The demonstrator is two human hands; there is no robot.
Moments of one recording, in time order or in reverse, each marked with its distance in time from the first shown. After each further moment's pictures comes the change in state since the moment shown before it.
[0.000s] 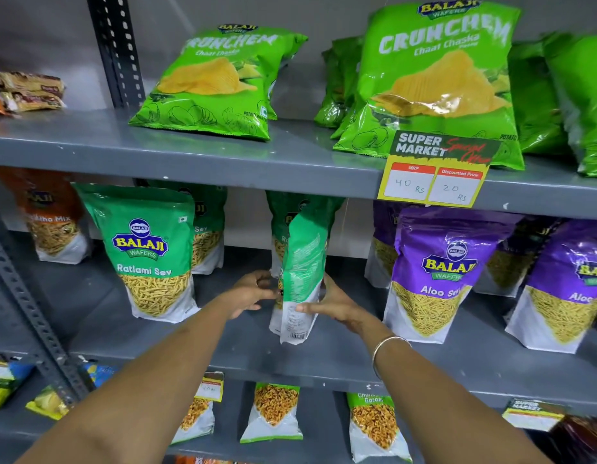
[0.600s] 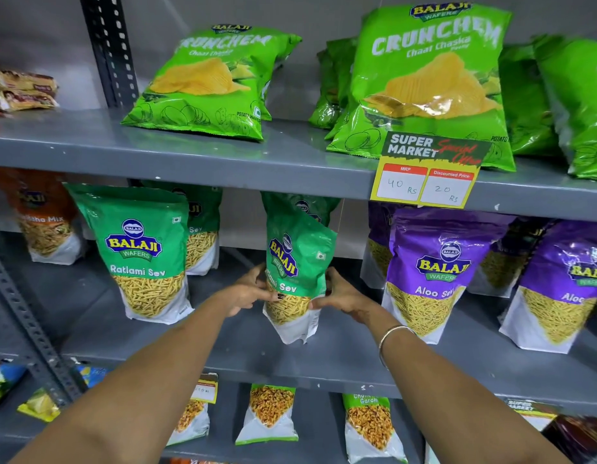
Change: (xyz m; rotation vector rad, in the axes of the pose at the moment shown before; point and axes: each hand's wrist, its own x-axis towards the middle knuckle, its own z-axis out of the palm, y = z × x) left_hand -0.009 0.014 0.008 0.043 -0.014 -0.031; right_hand -0.008 -0.016 -0.022 -0.081 0.007 0.025
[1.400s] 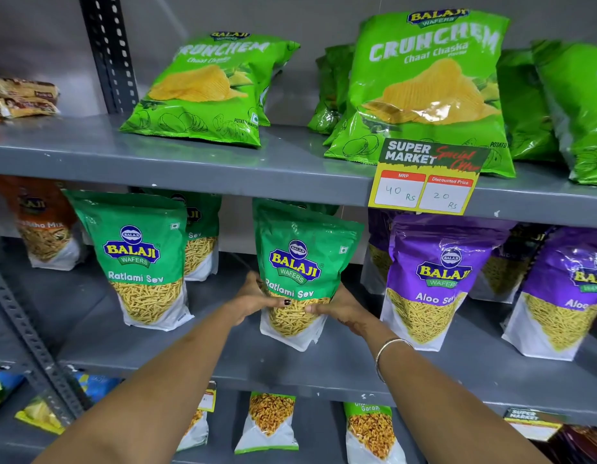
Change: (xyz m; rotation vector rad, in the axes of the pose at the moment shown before) left_hand 0.007 -0.002 0.011 0.070 0.203 0.070; right_hand 0.017 0.028 0.001 0.178 0.061 -0.042
